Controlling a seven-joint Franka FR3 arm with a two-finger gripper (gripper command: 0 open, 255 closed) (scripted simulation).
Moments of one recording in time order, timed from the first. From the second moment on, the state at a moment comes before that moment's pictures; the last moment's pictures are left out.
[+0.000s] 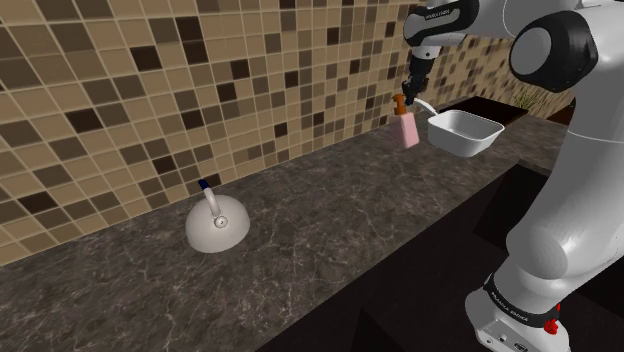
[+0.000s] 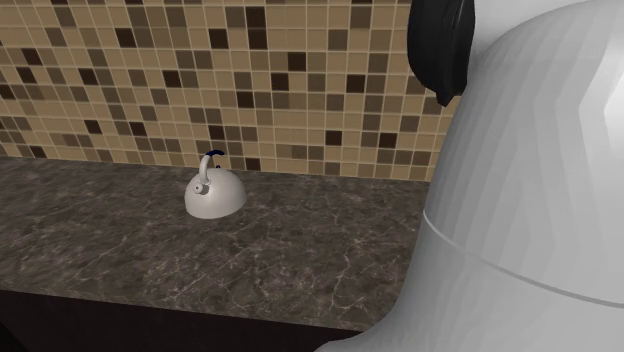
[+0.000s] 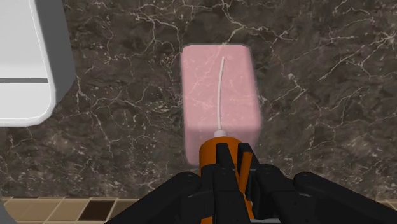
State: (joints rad) arm -0.36 0.24 -0.23 -1.59 0.10 1.91 -0.50
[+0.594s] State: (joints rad) arm -0.36 0.26 -0.23 -1.68 0.11 2.02 -0.51
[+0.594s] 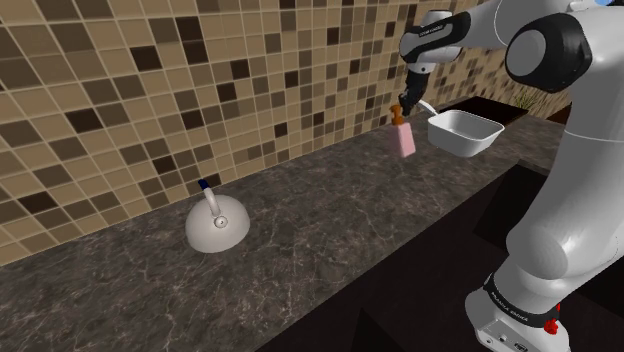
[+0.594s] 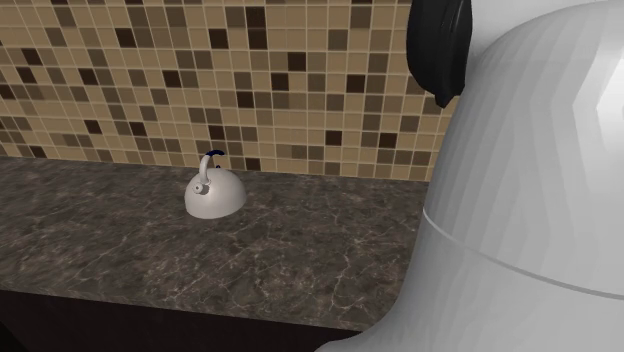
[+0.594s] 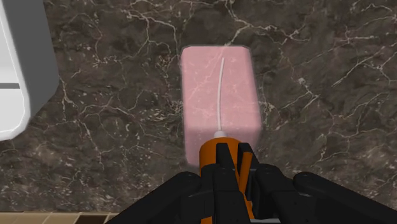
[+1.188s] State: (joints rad) arm -0.36 0.28 -0.23 -1.74 0.11 2.11 -0.52
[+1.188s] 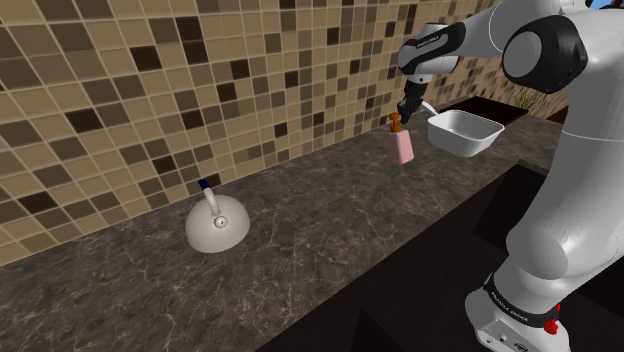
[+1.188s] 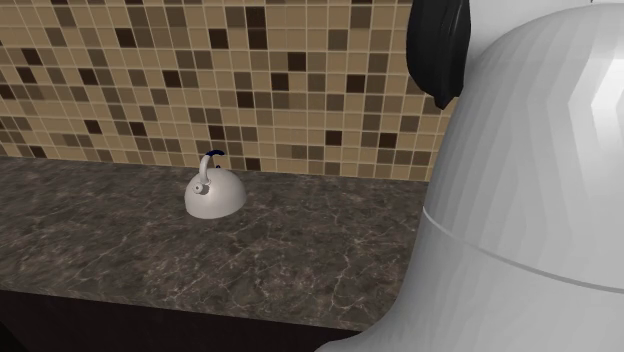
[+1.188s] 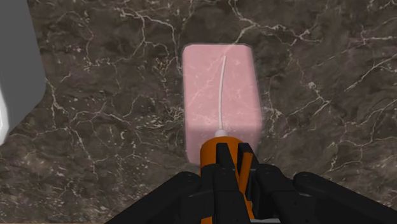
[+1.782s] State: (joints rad) arm -0.36 0.28 -0.23 -1.75 0.11 2.11 -0.52
